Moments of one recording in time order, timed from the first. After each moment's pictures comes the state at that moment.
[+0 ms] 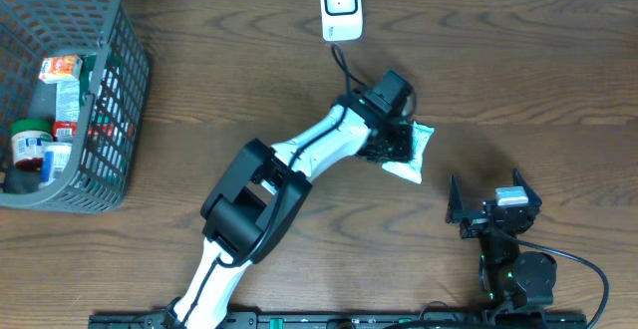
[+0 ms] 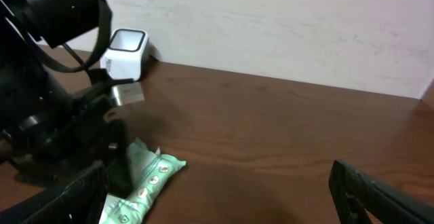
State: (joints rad) left arm -0.74 2.22 1.63 -0.57 0.42 -0.59; right arm 0.06 0.01 0.01 -0.07 -0.01 -0.10
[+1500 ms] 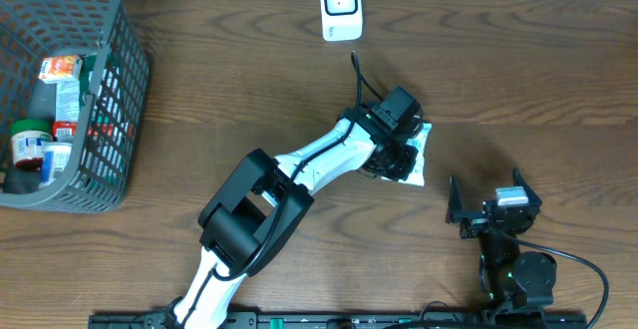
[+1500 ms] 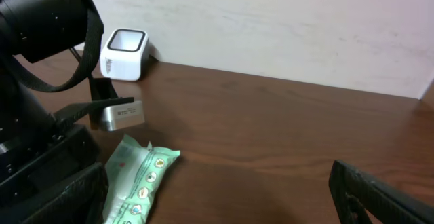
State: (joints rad) left arm -0.79 2.17 1.55 -0.60 0.39 -0.38; right arm 0.06 0.01 0.01 -0.07 -0.01 -0.10
